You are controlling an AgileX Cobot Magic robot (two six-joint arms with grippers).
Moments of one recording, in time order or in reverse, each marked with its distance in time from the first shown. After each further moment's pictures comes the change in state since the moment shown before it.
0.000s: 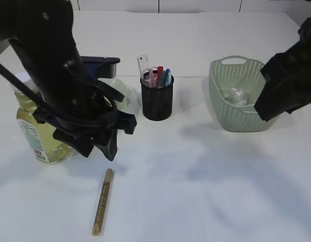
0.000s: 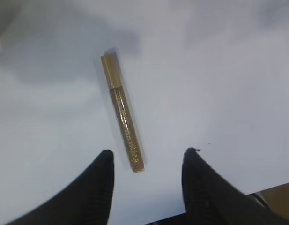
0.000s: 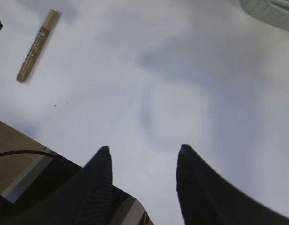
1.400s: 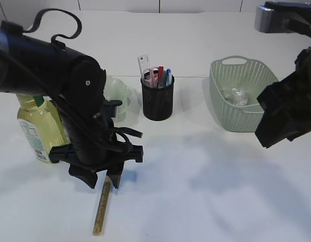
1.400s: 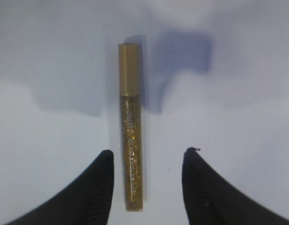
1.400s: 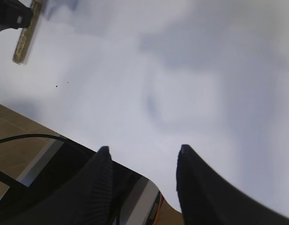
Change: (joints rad) left arm 0.000 0.188 0.068 0.018 -0.142 -0.232; right arm 0.000 0.000 0.088 0.024 -0.002 0.044
